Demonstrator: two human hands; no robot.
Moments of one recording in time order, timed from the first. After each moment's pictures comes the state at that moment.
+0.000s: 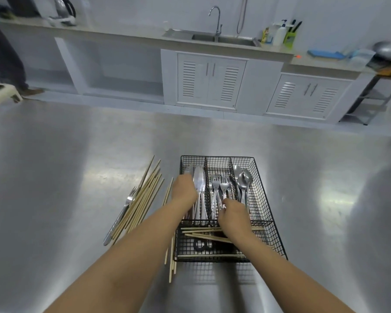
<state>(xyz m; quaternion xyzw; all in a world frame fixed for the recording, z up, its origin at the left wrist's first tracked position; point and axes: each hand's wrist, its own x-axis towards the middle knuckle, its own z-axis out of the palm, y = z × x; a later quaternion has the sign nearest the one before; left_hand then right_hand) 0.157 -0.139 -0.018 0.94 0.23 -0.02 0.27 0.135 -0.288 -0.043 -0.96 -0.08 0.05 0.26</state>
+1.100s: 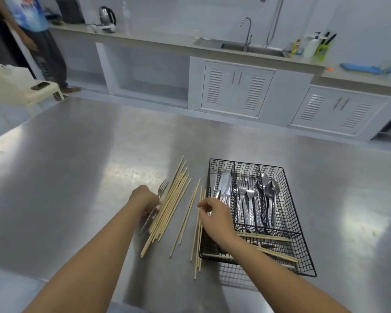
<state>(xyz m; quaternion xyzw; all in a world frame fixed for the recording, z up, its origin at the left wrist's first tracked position) 0.070 0.014 -0.024 0.82 0.44 -0.14 0.34 0.090 -0.199 -0.022 -0.87 -0.18 0.14 0.44</state>
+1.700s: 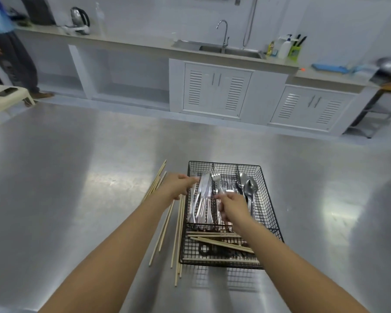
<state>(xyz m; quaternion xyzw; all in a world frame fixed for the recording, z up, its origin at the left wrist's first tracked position) 0.128 -0.084 0.019 0.77 0.24 -0.07 0.59 0.146 -0.261 -0.001 -0.76 0.07 0.23 0.60</state>
